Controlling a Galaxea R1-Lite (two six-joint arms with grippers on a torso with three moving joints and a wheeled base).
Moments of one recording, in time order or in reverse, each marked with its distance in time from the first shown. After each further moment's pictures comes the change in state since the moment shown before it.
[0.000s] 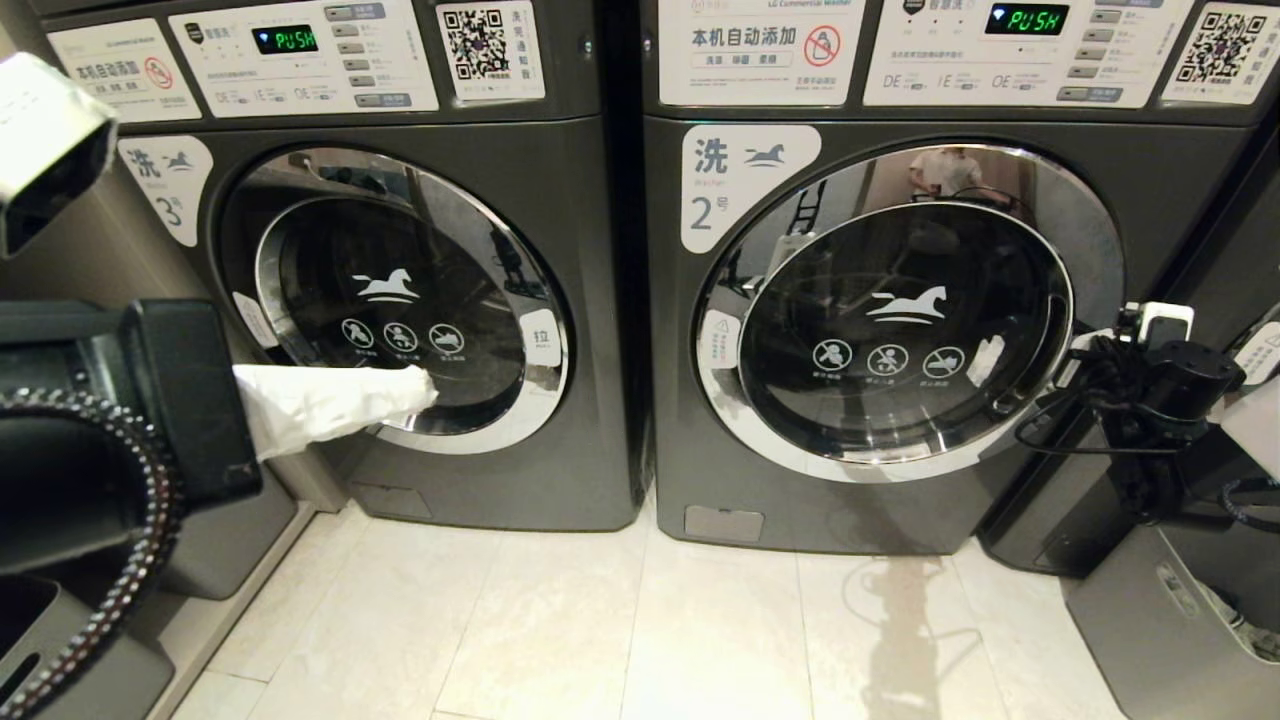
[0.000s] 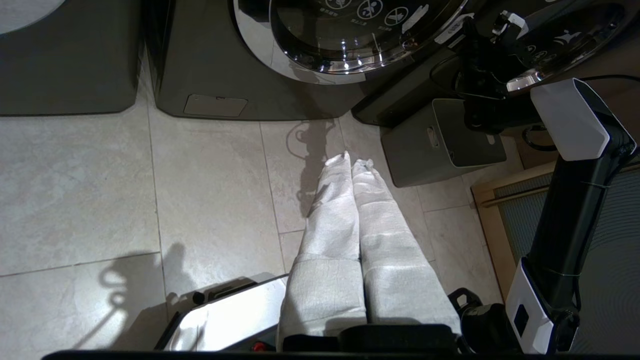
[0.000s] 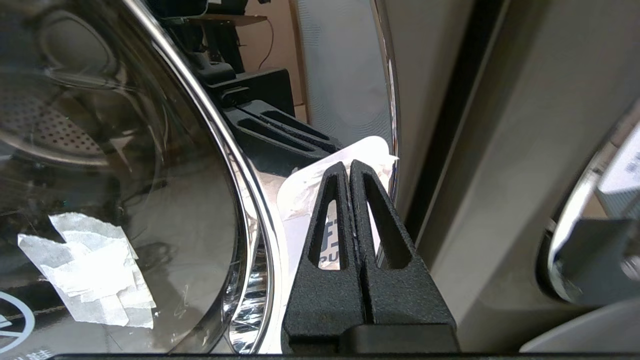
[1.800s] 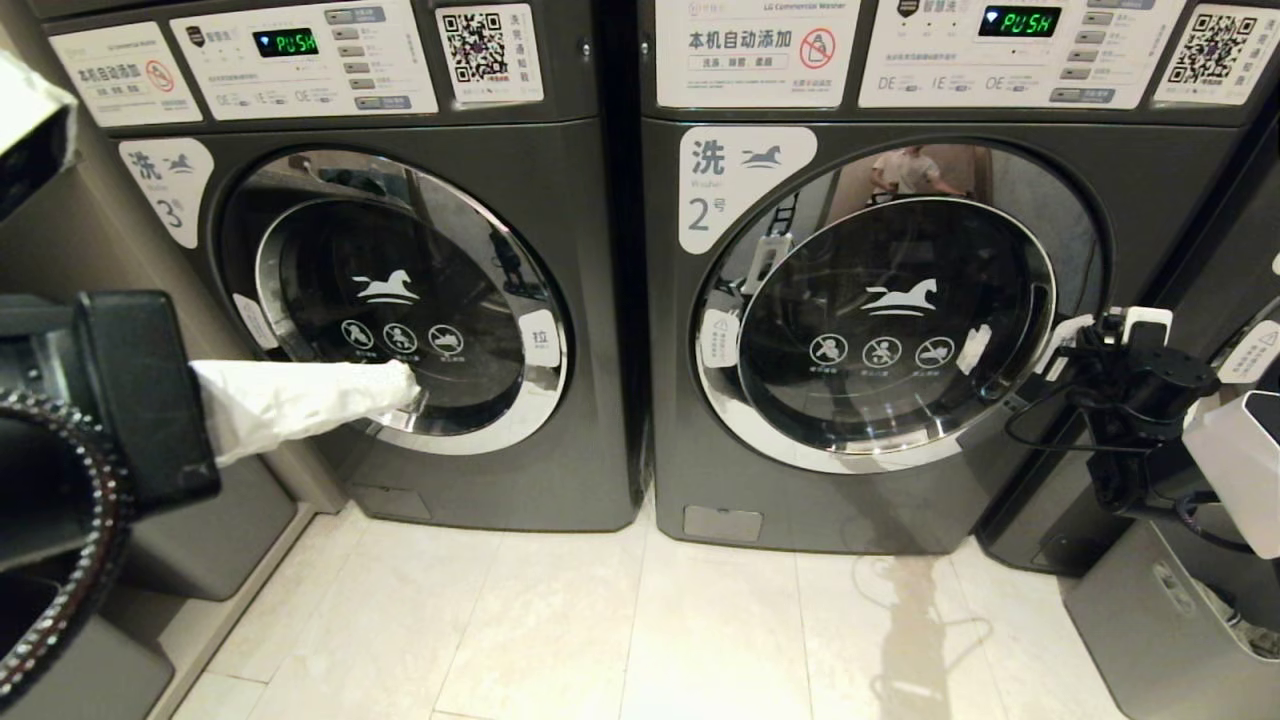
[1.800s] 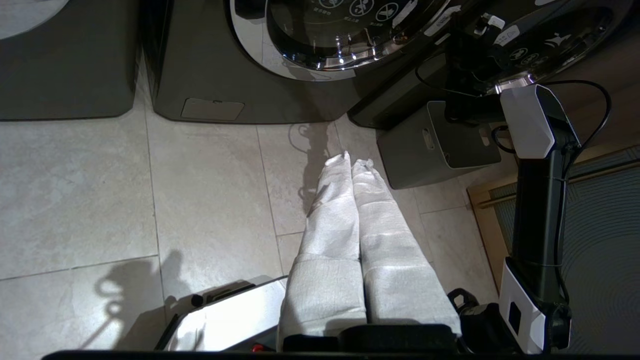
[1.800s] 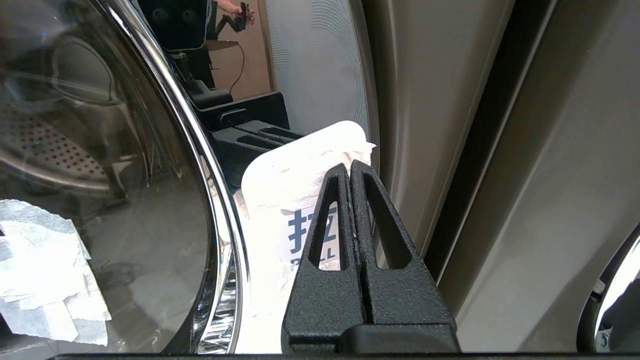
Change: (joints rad) left arm 0.000 -0.020 -0.002 0.008 0.003 0.002; right arm -0.018 0.195 -0.324 0.017 0.101 -0.018
